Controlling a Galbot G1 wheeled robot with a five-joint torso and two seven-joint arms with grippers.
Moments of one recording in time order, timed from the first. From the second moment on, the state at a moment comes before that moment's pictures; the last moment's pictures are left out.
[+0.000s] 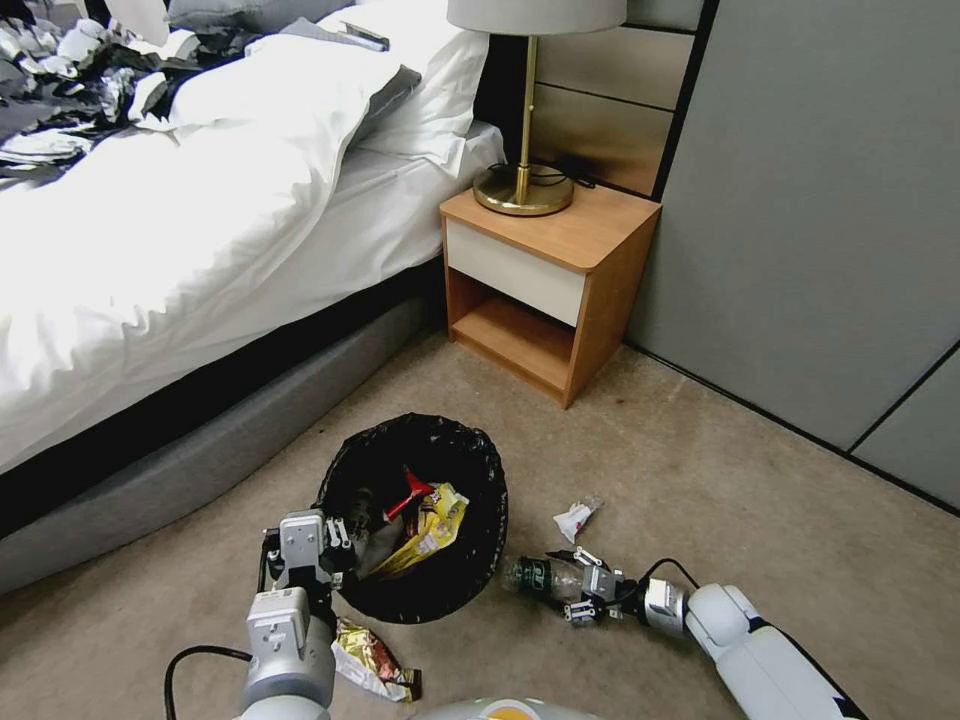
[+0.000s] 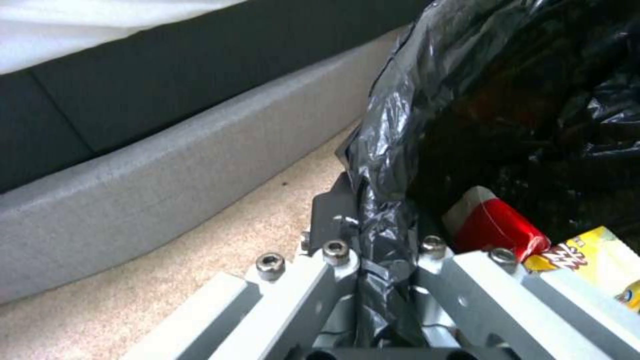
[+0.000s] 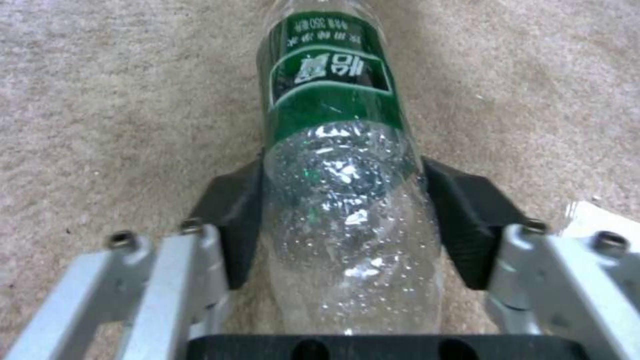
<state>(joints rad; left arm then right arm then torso) 1.85 -1.52 -0.42 -2.35 0.03 0.33 -0.30 -1.01 1.20 0.19 0.87 -0.14 0.63 -0.81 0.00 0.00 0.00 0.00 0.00</state>
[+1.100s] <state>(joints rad) 1.86 -1.50 -0.41 -2.34 0.02 0.34 -0.30 -1.18 1.10 0.26 1.59 0.24 0.52 -0.56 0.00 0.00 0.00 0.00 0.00</state>
